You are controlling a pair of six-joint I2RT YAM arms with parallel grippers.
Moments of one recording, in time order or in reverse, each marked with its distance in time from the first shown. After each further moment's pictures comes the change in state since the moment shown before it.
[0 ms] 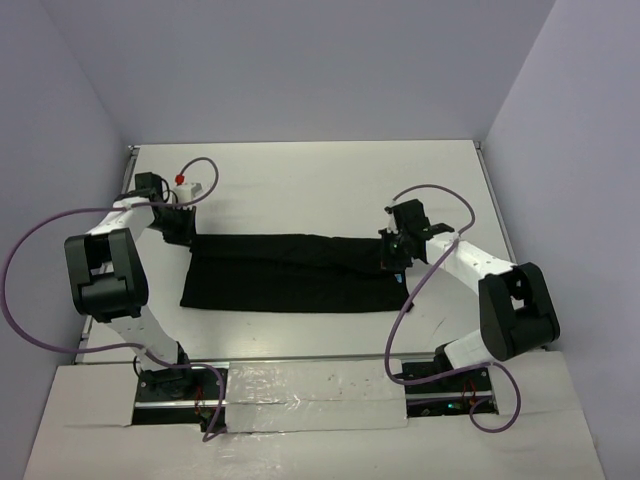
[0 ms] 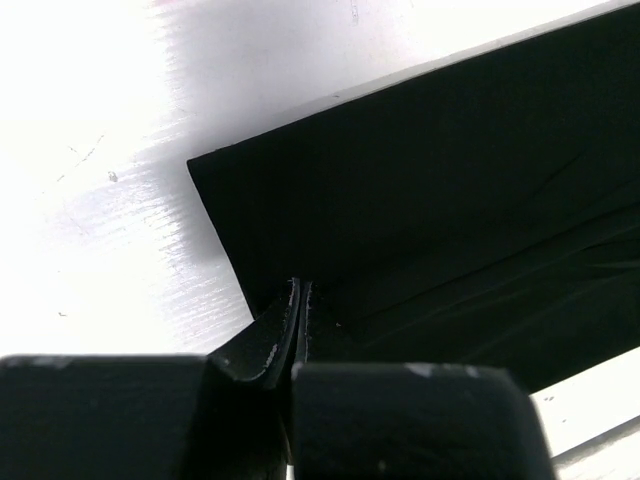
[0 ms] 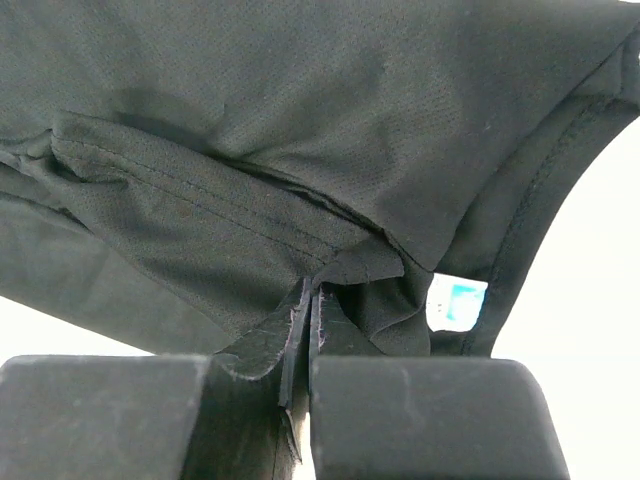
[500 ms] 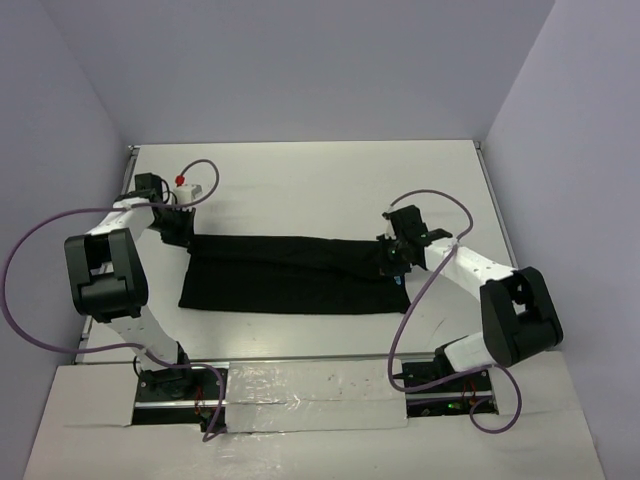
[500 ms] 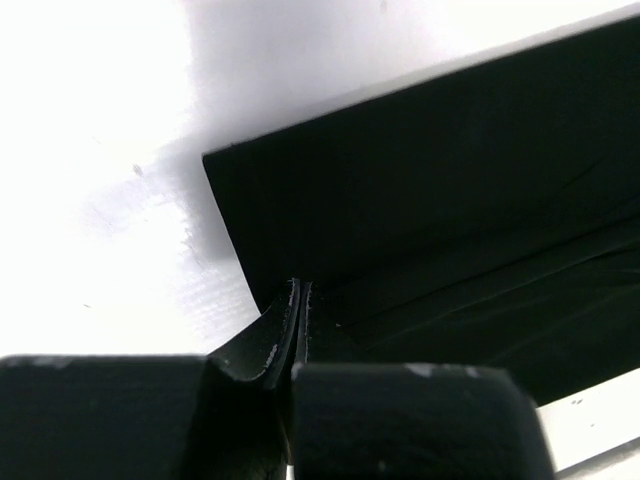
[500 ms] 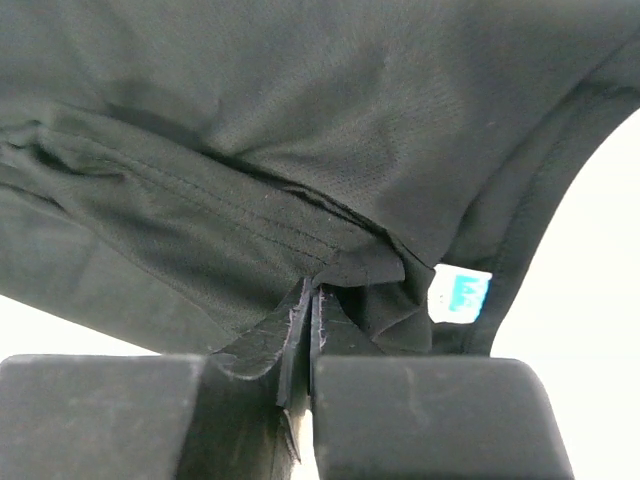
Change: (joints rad) left arm 0.002 0.001 0.008 0.004 -0.037 0.031; right arm 0.027 -0.033 -0.027 0.006 0.027 0.008
